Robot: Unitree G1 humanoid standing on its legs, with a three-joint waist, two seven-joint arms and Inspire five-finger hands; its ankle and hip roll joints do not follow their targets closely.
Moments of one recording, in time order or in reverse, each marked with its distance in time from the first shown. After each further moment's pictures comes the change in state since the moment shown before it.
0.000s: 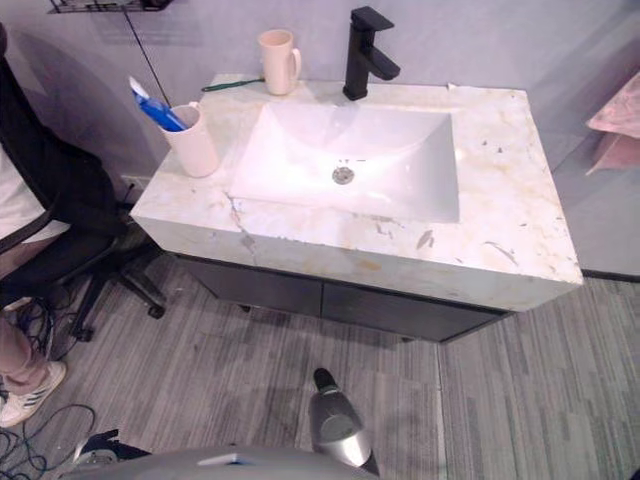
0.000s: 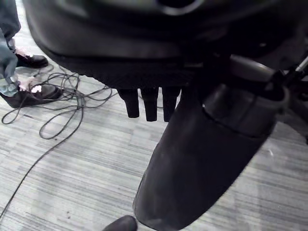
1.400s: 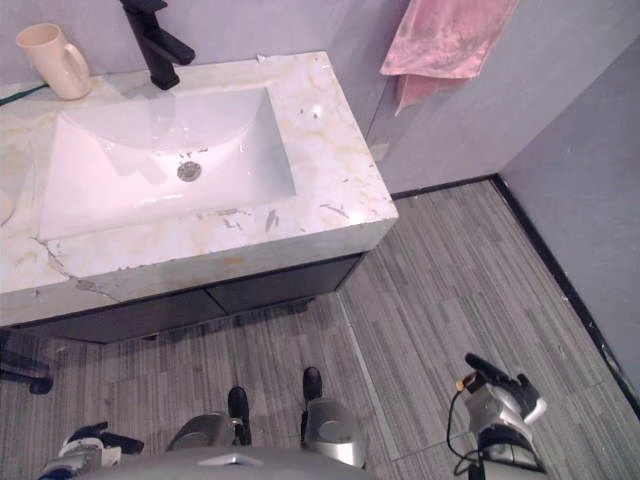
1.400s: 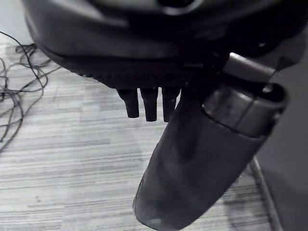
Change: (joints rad) left arm -0.035 0.049 0.077 -0.029 -0.059 0.059 -0.043; right arm -0.024 0.521 0.539 -0.228 -0.006 -0.062 0.152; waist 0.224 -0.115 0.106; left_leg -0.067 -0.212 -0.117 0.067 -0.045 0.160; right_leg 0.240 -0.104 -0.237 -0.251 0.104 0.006
